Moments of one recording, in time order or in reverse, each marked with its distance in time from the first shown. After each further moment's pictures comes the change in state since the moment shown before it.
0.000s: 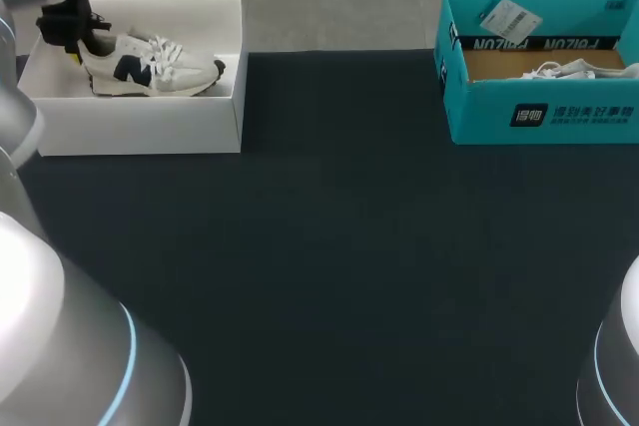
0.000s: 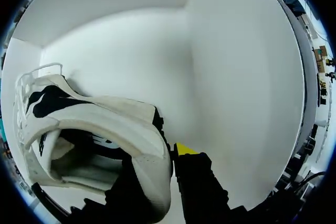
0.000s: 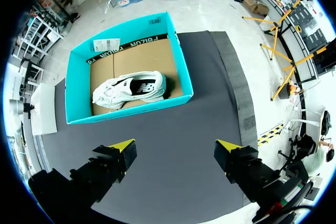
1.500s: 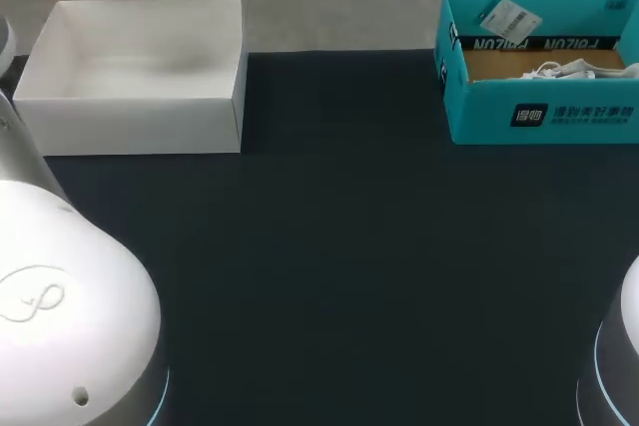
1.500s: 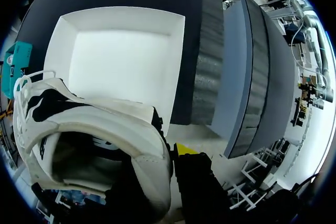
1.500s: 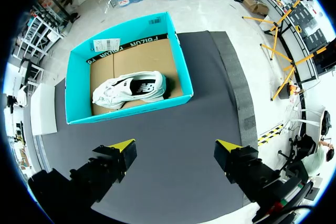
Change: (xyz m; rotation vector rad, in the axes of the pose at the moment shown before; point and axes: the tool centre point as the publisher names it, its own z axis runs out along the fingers) left arm 0.034 0.049 -0.226 -0.085 0.162 -0.187; right arm 0.000 0.000 0.000 0.000 0.000 0.000
